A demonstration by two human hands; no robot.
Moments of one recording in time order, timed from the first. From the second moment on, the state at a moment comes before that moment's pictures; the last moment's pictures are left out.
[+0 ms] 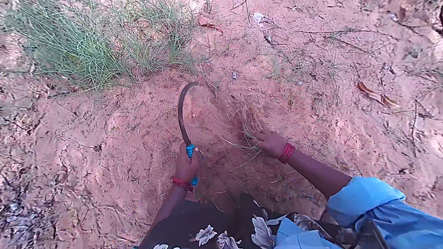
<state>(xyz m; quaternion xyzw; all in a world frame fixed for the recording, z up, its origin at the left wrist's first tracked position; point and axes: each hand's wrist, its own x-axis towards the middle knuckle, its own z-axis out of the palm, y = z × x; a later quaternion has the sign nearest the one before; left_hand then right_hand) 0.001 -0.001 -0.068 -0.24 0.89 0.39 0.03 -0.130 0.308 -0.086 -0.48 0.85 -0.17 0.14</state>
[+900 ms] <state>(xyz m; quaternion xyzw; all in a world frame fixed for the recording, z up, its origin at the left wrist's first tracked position) 0.052 -0.016 -0.097 -0.28 0.83 0.47 0.01 -0.283 0.191 -0.108 -0.20 0.92 -0.12 0.32</state>
